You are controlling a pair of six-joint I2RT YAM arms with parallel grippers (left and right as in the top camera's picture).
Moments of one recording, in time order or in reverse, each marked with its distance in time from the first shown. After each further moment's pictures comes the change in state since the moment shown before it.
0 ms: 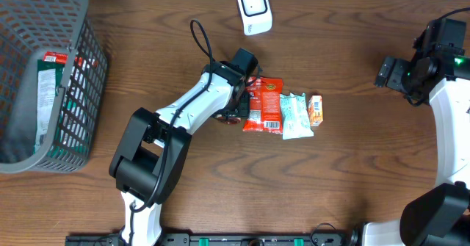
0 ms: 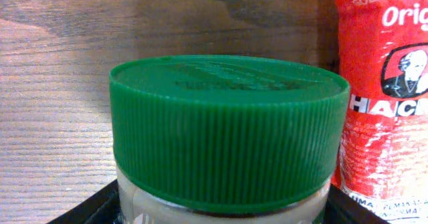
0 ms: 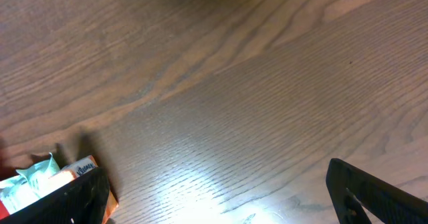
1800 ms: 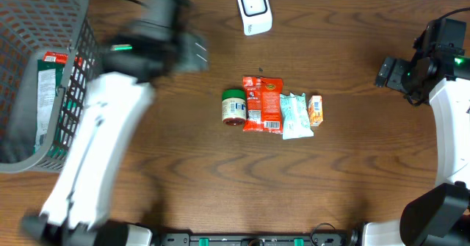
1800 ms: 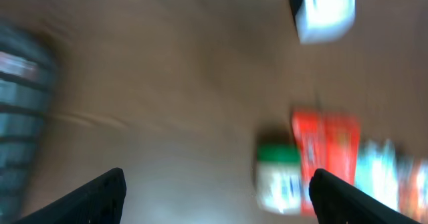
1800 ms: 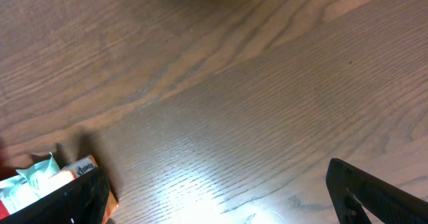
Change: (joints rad) left arm 0.298 -0.456 0.333 -0.262 -0.077 0.142; right arm 0.000 0.000 0.000 0.000 0.000 0.000
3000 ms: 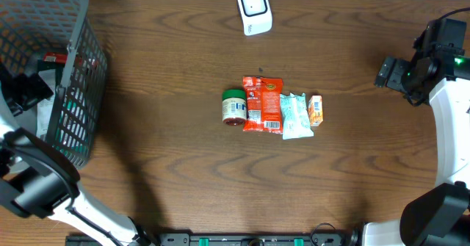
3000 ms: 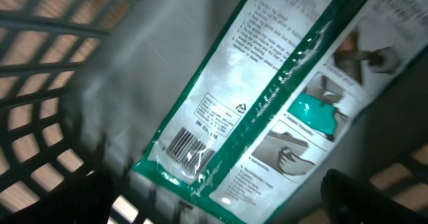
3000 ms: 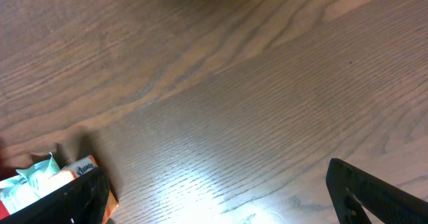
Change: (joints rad) left arm 0.920 0.452 0.061 -0.114 0.037 0.302; right arm 0.000 0.000 0.000 0.000 0.000 0.000
